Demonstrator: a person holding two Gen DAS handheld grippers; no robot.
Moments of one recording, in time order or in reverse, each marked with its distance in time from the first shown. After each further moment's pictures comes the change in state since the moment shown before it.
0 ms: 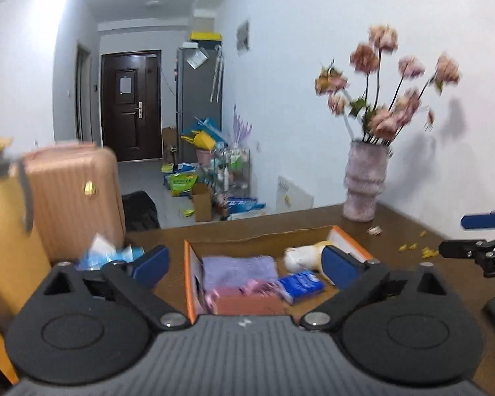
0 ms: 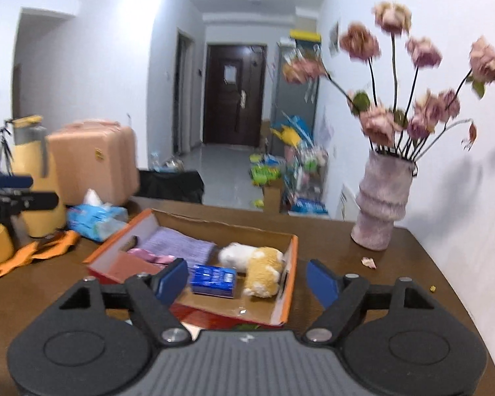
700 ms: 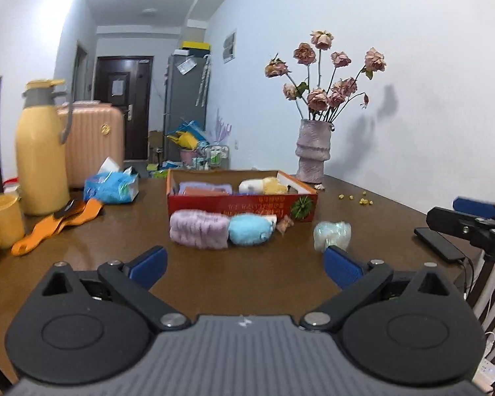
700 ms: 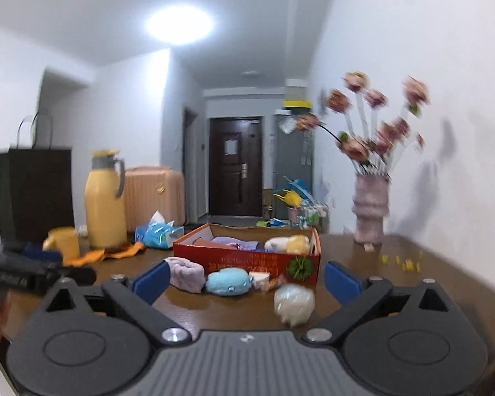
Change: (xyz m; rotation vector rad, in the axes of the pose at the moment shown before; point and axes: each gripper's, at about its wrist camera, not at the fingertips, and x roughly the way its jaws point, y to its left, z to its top) left arm -0.193 -0.044 -0.181 -0.014 -0.043 -0.048; right arm -0.204 0.099 -0.192 0.094 -0.285 -0.009
